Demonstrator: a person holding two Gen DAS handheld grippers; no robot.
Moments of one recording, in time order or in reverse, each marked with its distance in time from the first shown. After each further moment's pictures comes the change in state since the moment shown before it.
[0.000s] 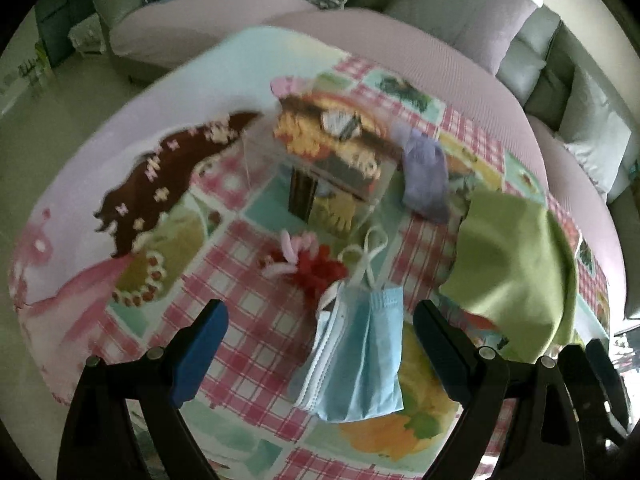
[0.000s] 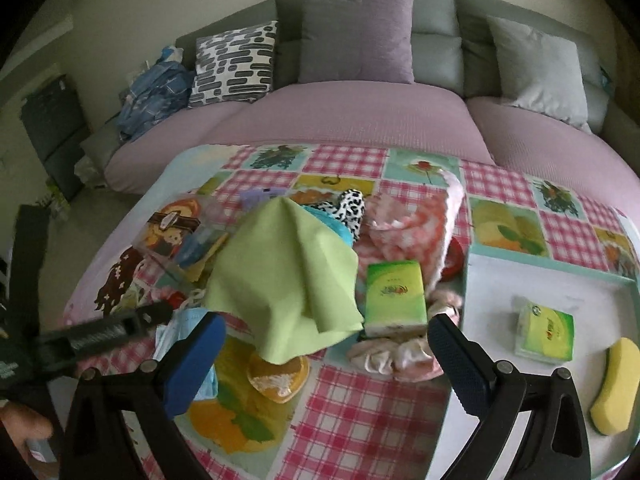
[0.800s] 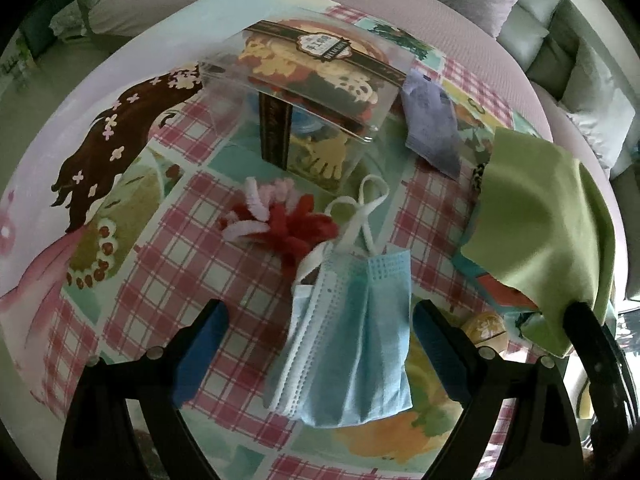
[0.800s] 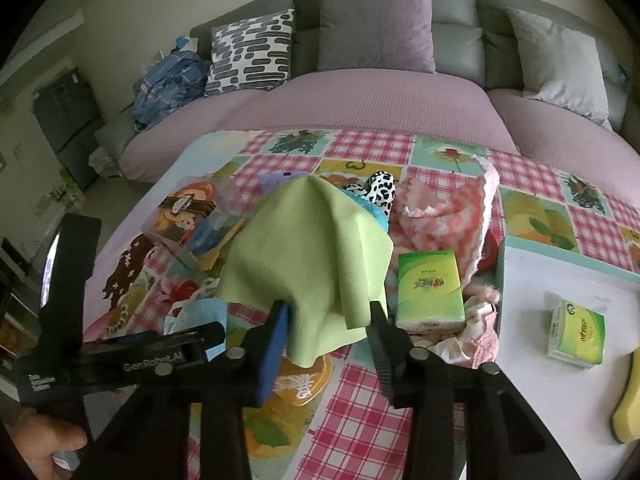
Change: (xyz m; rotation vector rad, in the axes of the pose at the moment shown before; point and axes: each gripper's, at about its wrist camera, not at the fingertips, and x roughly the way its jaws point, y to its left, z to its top) left arm 0.042 -0.012 -0.009 0.027 0.120 -0.011; right arm 0.022 0.009 -0.007 -0.019 0.031 0.074
